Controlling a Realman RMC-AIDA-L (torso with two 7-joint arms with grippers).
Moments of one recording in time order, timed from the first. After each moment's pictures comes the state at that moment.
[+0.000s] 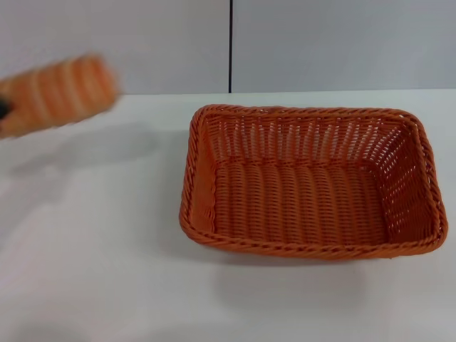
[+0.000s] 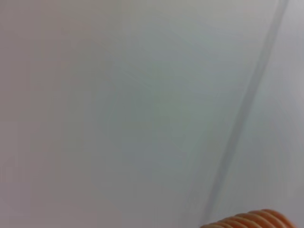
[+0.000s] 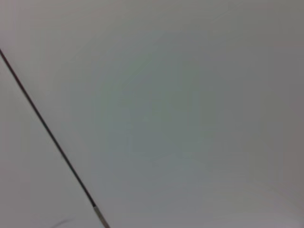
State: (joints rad) left arm -0.30 -2.04 0.05 0.45 1.88 1.80 -1.17; right arm 0.31 2.04 0.19 -0.29 1.54 1.25 -2.07
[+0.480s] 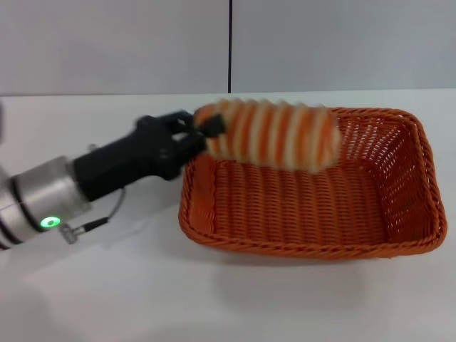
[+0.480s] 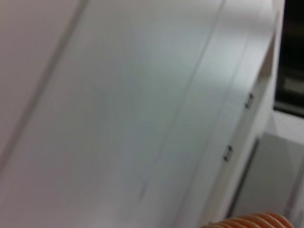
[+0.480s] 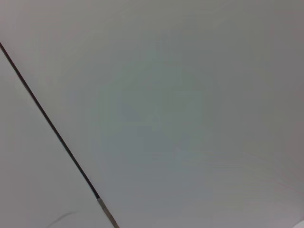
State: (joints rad) left arm -0.58 -2.07 0.41 0.15 1.90 1.66 -1.07; right arm 0.31 2.05 0.19 -0.27 1.54 1.25 -2.07
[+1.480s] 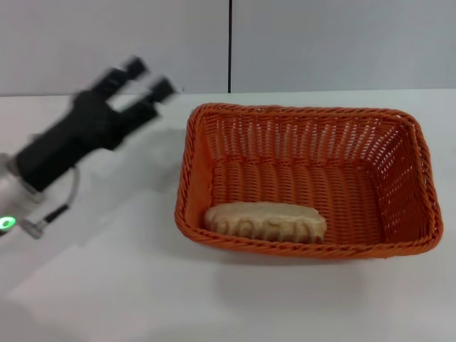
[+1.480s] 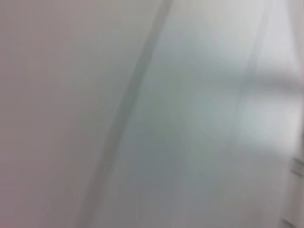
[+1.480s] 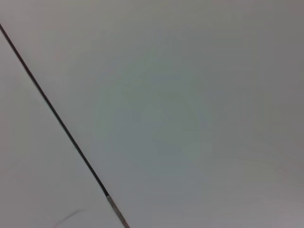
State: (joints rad) left arm -0.49 -2.06 0.20 0.14 1.85 1.77 -1.00; right arm 0.33 2.05 0.19 -0.26 1.54 1.25 -2.08
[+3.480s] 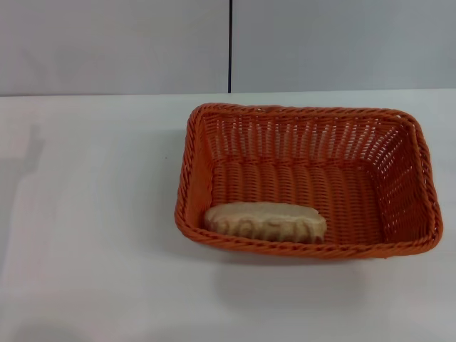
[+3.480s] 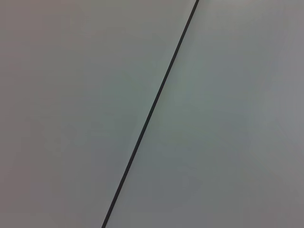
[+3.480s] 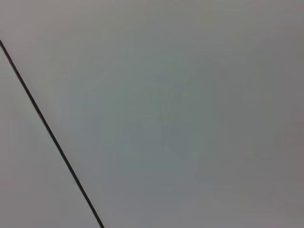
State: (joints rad) left arm -0.28 -2.07 -0.43 -0.12 1.73 1.66 -0.51; right arm 0.36 2.07 0.21 -0.26 1.64 1.26 -2.19
